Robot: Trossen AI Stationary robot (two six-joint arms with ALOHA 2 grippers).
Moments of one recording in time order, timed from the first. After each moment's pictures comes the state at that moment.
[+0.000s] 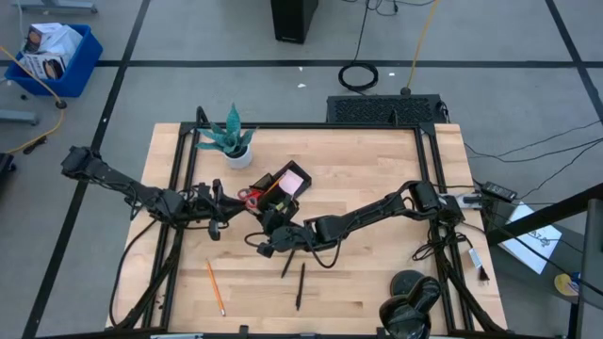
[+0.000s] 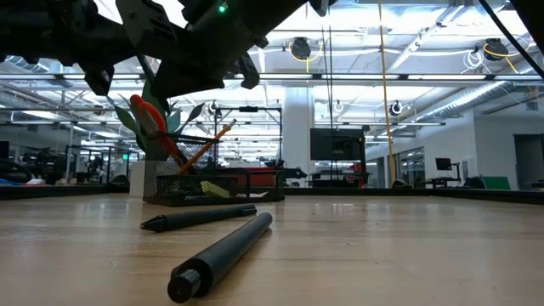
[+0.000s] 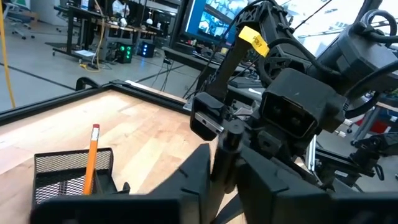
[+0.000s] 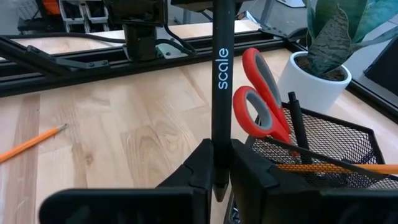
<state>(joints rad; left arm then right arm) -0.41 0.62 0.13 0.53 -0.50 -0.30 0.25 2.20 1.66 0.01 0.68 0.27</state>
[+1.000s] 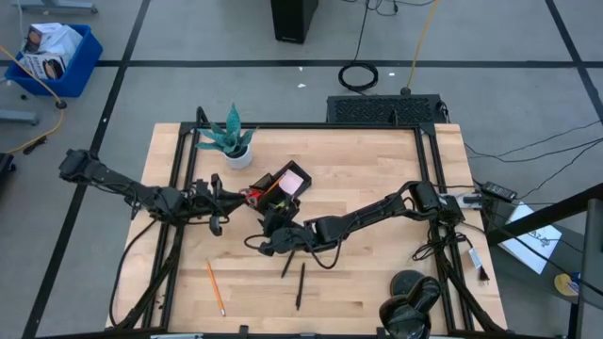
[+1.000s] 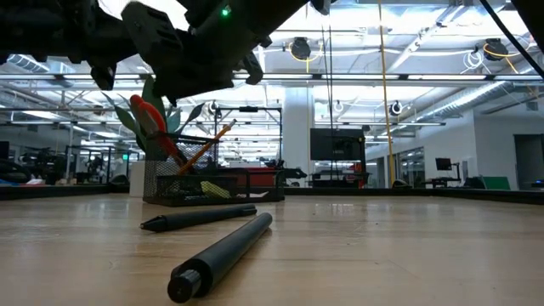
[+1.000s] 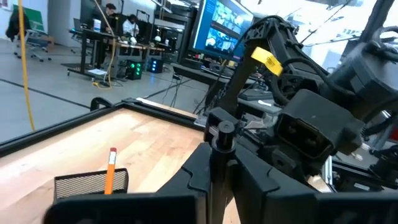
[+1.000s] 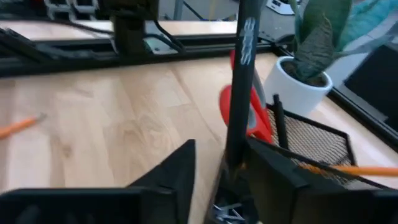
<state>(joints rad) -0.35 0.62 0.13 0.59 -0.50 -0.21 0.26 2.20 1.66 -0.02 0.72 0.22</state>
